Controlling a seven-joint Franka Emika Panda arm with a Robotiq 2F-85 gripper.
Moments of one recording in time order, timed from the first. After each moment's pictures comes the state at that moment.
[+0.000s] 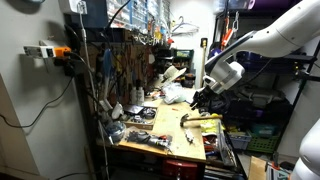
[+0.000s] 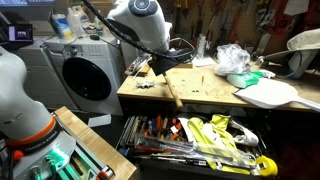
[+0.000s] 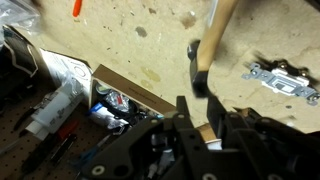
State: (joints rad) arm -0.38 -0.17 -0.07 -2.53 1.09 2.61 -2.39
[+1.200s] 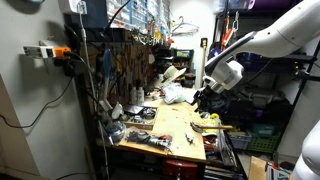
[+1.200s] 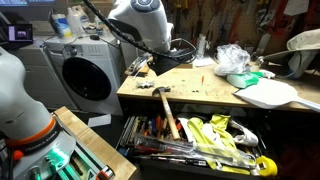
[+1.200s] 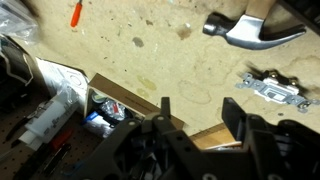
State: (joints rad) arm -0.33 -0.16 -0.13 -2.53 0.96 2.61 -2.30
